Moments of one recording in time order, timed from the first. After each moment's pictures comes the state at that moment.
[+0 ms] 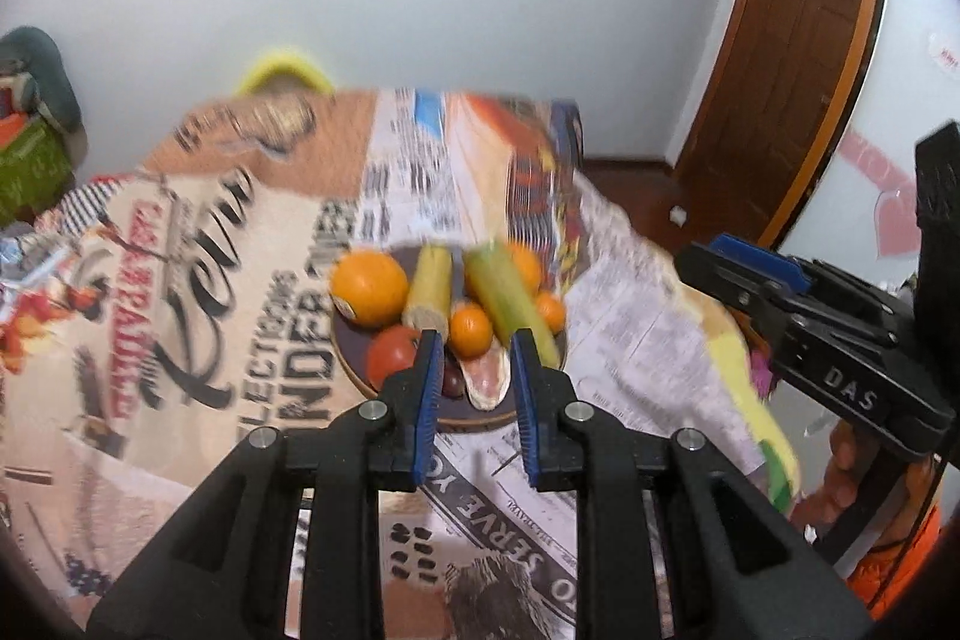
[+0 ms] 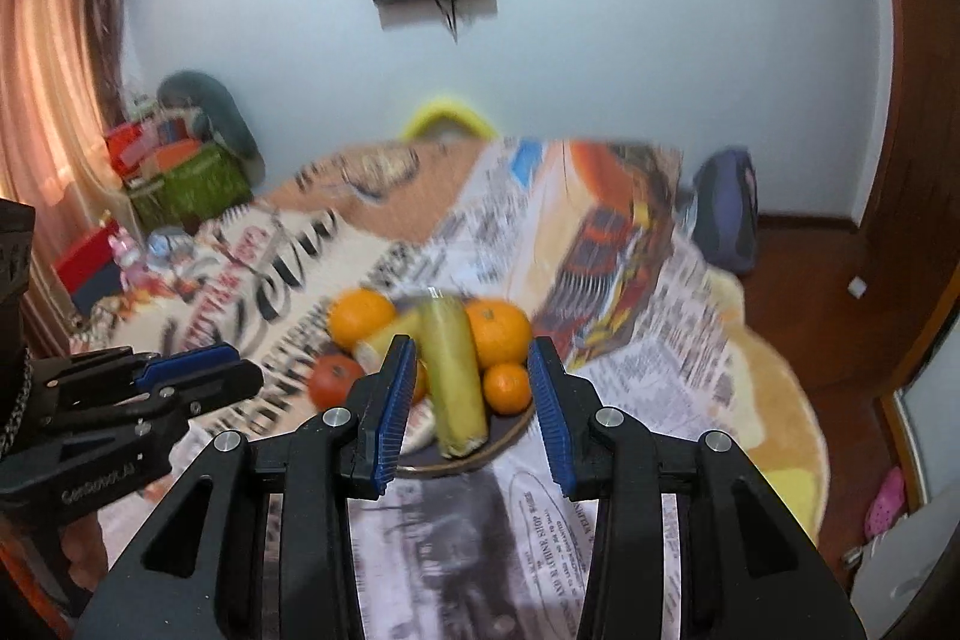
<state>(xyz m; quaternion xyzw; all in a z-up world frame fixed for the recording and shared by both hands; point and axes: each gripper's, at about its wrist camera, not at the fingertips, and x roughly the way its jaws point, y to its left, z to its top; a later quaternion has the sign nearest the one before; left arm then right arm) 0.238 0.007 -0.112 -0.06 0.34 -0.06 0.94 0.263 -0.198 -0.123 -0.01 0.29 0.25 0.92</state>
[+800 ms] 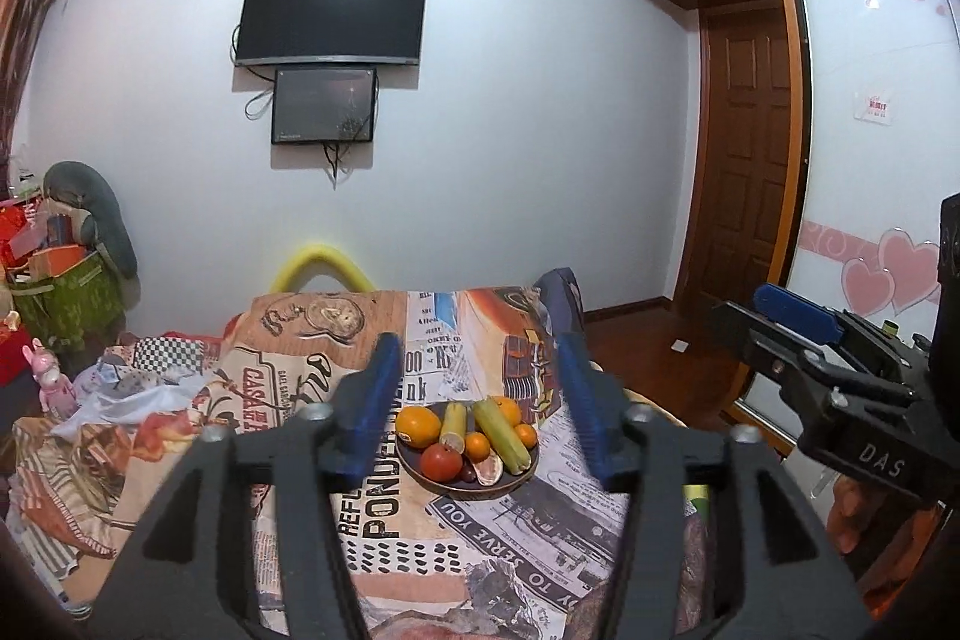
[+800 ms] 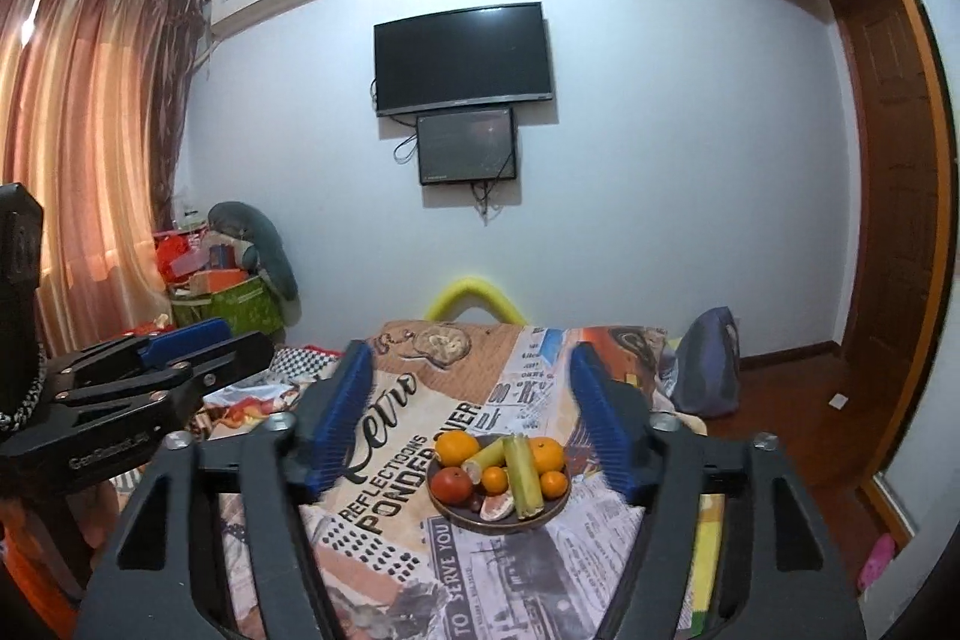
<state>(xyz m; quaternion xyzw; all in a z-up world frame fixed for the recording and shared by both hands) 0.067 0.006 0.019 -0.02 0.14 -0.04 0.99 0.119 -0.204 -0.028 0.01 0.10 0.25 0.96</state>
